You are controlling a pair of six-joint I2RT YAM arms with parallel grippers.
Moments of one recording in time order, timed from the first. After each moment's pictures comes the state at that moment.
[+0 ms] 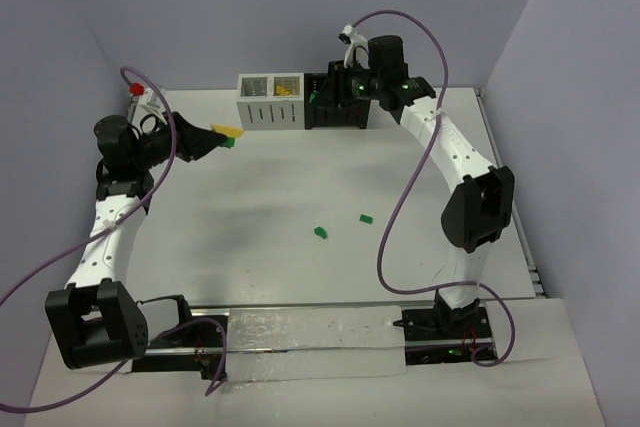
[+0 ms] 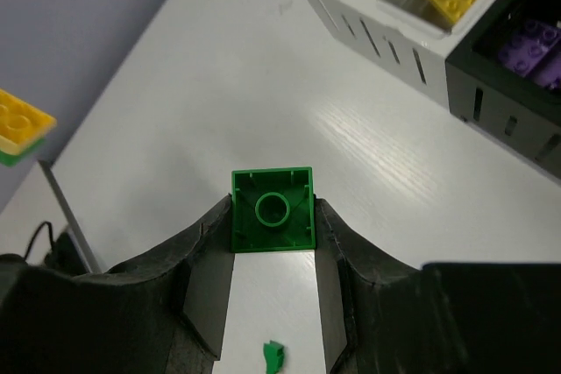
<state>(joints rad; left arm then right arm) 0.11 1.18 0.90 0.18 0.97 -0.54 0.37 1.87 1.85 -0.46 -0.56 0.22</state>
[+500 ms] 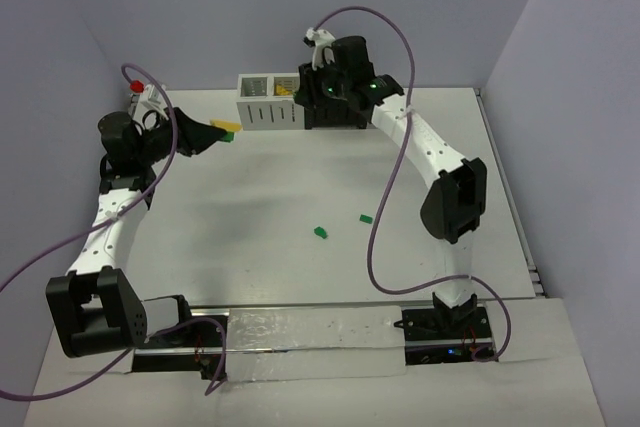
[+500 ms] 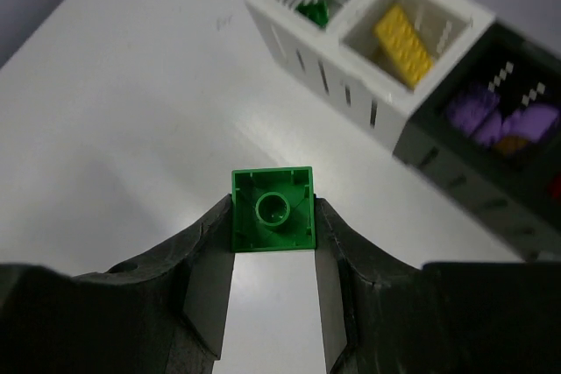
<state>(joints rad) 0.10 1.24 0.92 0.22 0.91 -0.55 0.49 1.97 1.96 -0.50 -0.32 0.05</state>
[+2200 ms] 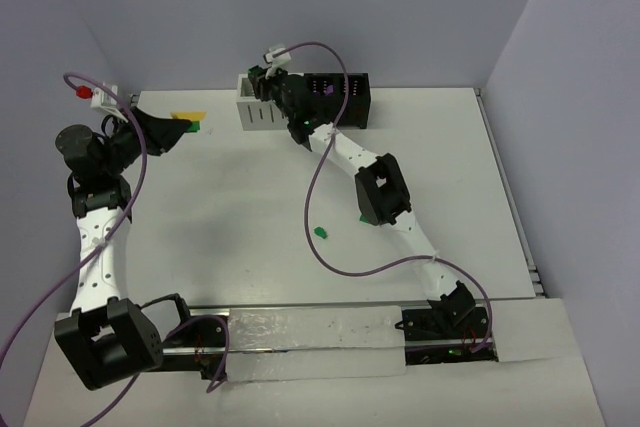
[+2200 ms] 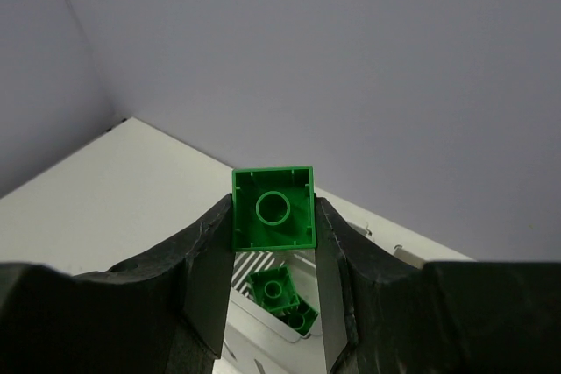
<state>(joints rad) 0.30 1.09 0.91 0.23 0.89 -0.62 0.63 2.69 2.44 0.40 0.03 0.04</state>
